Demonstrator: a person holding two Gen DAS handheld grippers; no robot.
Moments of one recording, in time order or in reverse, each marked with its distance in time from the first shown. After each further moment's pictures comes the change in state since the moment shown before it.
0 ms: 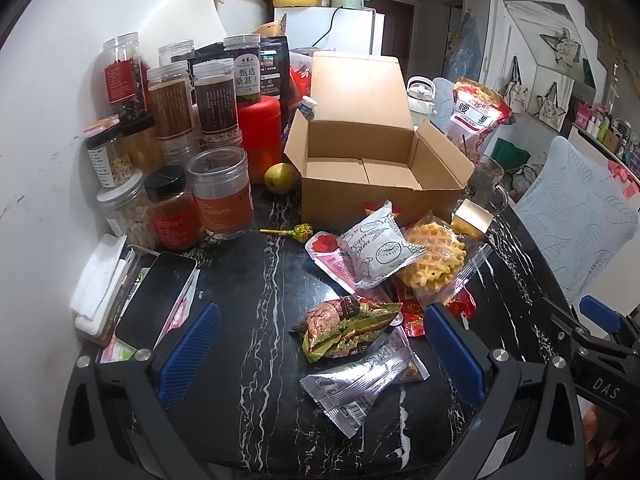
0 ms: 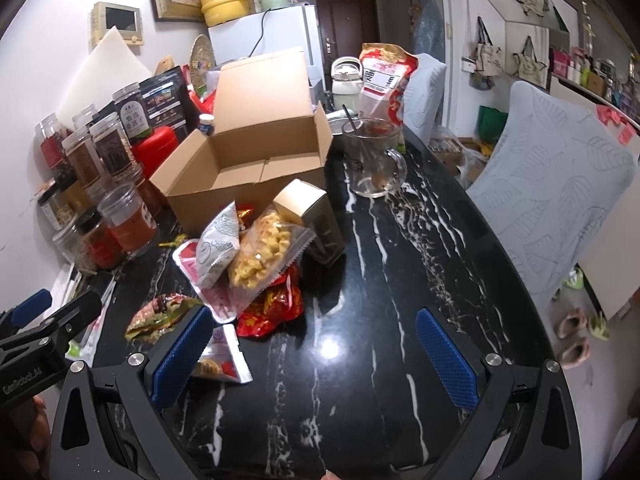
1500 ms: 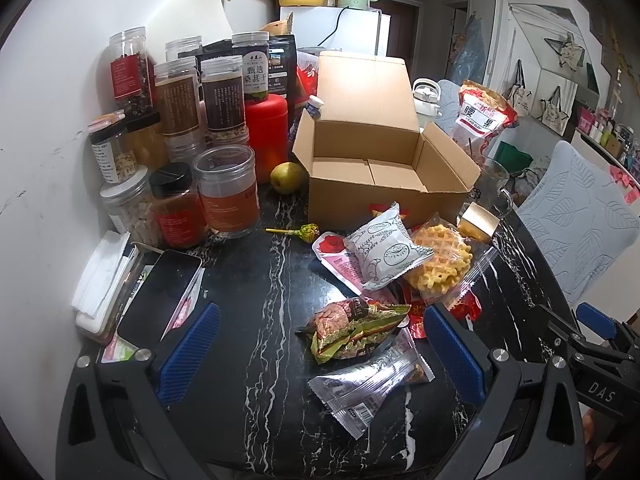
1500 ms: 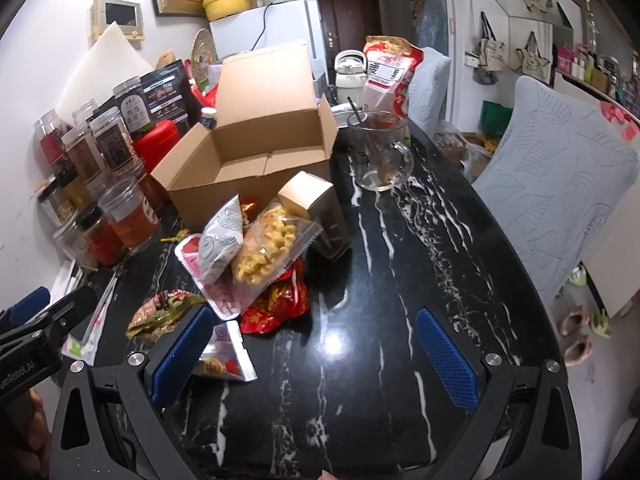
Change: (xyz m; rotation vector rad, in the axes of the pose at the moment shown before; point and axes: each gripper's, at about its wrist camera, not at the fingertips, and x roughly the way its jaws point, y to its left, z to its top) left arm 0.002 0.008 0.001 -0.017 0.002 0.002; right arm 0.006 0.004 -0.001 -0.001 0.023 0.010
